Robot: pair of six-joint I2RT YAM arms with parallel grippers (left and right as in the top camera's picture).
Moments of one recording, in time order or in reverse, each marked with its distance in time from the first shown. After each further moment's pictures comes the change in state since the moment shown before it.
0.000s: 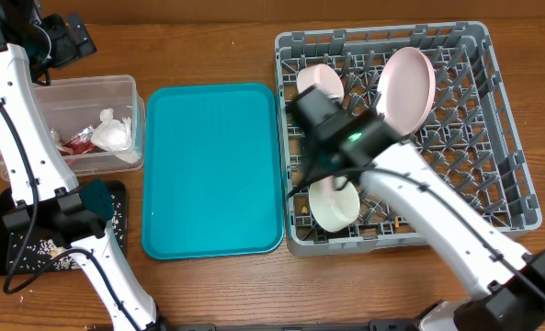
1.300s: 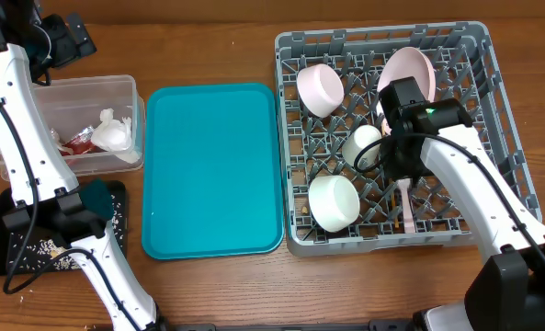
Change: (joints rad) left arm 0.000 0.000 0.000 0.000 0.000 0.000; right arm -0.397 -0.002 -0.213 0.003 0.093 -0.348
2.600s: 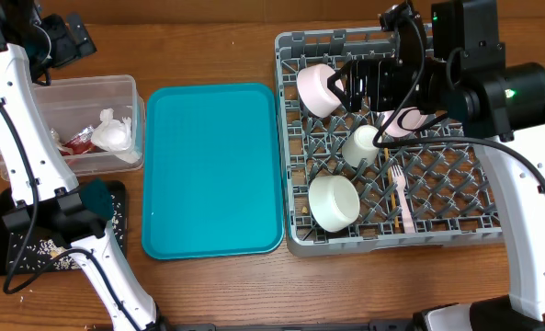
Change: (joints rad) left arm 0.000 0.000 0.000 0.000 0.000 0.000; right arm 0.000 -0.056 0.579 0.013 -0.731 0.007
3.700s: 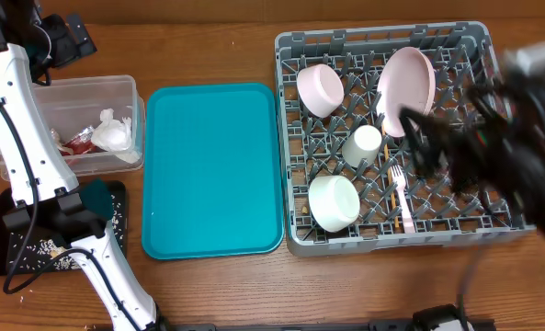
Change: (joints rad) left arm 0.000 0.000 0.000 0.000 0.000 0.000; right arm -0.004 -0.510 -0.071 0.058 0.200 -0.078
